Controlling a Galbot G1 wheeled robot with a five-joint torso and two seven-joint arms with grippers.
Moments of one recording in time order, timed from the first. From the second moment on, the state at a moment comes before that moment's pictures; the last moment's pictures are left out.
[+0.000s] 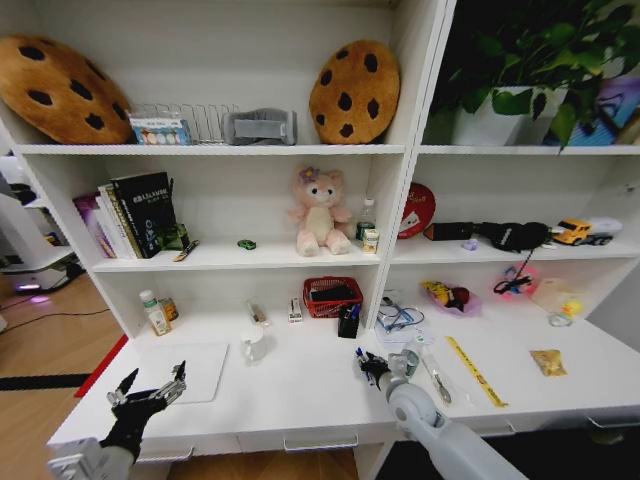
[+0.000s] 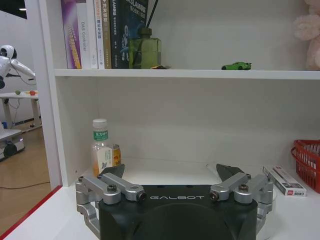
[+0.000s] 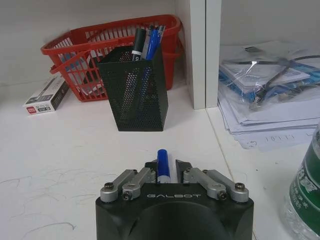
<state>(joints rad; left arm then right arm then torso) 1.94 -1.37 -0.92 -2.44 -0.44 0.26 -0.08 -1.09 0.93 0.01 1.78 0.95 -0.33 0.51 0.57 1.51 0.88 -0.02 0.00</state>
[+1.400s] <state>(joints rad) 1.94 -1.37 -0.92 -2.44 -0.44 0.26 -0.08 -1.03 0.85 0.00 1.74 0.83 -0.35 0.21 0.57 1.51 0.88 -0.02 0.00</state>
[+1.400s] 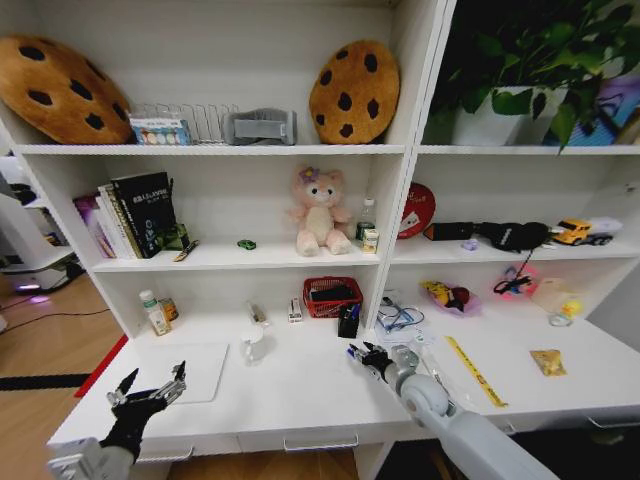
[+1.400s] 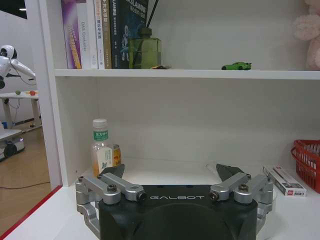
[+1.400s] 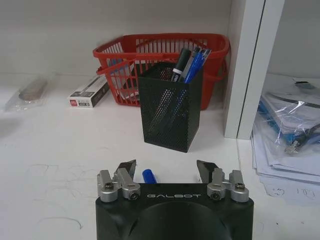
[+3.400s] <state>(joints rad) 1.94 -1.37 -0.92 -2.44 -0.44 0.26 -0.08 -0.87 0.92 -0.10 1.63 0.57 0.09 0.17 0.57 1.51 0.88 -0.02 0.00</state>
